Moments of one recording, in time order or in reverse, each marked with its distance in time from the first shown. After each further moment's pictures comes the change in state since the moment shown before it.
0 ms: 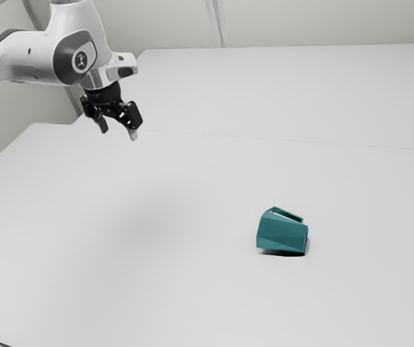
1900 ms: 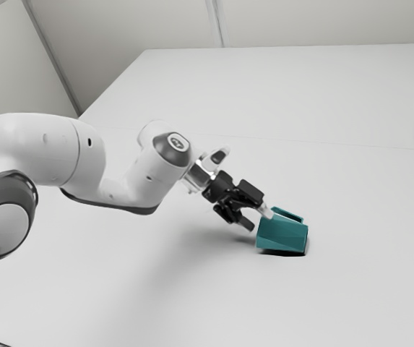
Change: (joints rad) arm -0.294 0.245 0.001 -0.284 -1.172 0.261 0.492
